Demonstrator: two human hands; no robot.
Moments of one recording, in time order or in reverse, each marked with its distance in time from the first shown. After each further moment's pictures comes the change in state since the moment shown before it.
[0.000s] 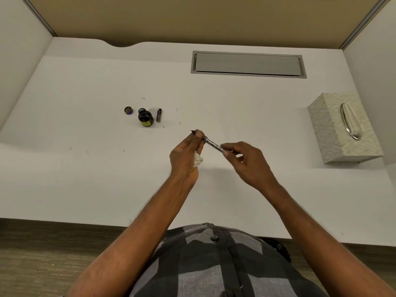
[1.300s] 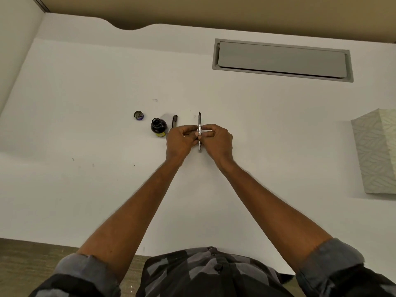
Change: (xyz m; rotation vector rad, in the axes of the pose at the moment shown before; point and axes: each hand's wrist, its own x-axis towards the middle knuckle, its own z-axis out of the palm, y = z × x) left_hand 0.190 0.056 -0.056 0.853 -0.017 0.246; right_hand 0.174 -0.019 0.155 0.203 0.075 0.380
